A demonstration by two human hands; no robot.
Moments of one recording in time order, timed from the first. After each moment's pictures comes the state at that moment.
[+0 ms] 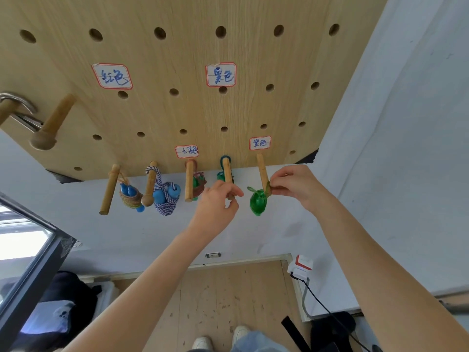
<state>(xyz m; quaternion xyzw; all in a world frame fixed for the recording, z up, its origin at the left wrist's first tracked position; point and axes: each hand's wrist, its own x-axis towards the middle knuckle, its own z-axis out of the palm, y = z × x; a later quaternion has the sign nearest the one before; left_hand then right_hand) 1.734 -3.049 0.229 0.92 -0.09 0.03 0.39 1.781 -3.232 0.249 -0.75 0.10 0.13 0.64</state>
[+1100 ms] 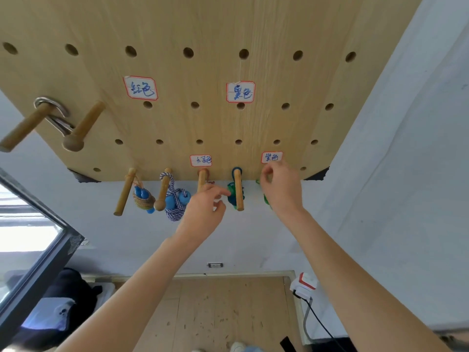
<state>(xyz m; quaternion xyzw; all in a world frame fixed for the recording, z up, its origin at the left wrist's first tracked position) 1.734 -3.016 0.239 0.93 -0.04 0.09 0.36 1.796 -3.173 0.246 -0.94 -0.03 -0.12 0.32</state>
